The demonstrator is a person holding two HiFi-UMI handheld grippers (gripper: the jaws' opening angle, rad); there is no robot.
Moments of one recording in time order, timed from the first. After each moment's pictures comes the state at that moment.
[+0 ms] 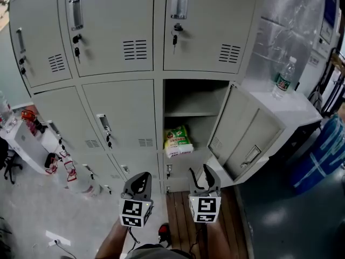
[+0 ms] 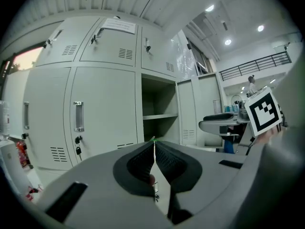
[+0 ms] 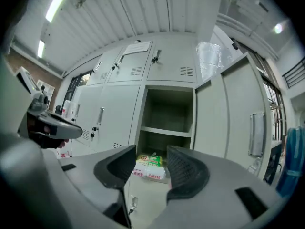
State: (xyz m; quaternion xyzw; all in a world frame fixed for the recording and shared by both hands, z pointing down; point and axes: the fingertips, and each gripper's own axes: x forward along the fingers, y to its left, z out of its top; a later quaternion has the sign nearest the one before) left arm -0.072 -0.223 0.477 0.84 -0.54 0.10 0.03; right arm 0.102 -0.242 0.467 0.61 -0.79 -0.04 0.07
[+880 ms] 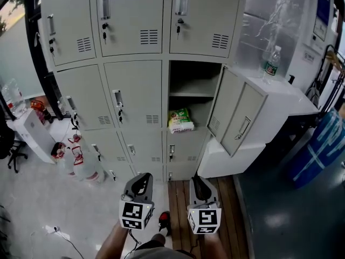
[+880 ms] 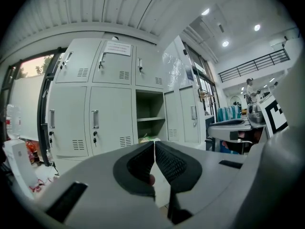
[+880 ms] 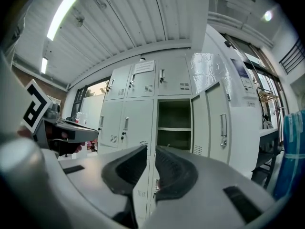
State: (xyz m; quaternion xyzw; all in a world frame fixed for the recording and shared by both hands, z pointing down) left arm -0.072 -0.056 0.471 0.83 -0.55 0.08 0.01; right arm 0.086 -0.051 0.477 0.58 -0.81 -0.01 0.03
